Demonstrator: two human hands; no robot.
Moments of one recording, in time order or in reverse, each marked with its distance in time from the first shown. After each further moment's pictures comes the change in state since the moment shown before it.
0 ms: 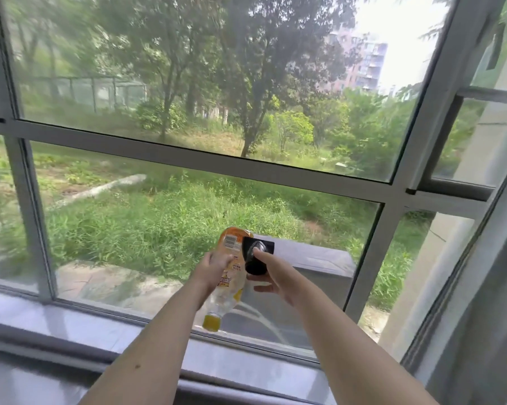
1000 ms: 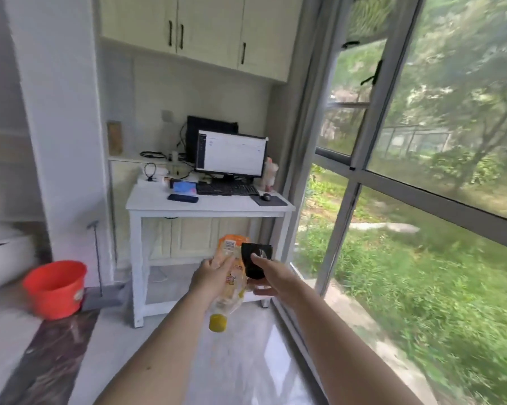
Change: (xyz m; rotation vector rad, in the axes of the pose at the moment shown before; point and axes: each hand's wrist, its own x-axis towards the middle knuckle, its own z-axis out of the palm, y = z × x) left_hand -0.233 -0.102 -0.460 -0.055 1.232 -0.290; right_hand -0.072 -0.072 0.540 -0.350 -1.007 -0.154
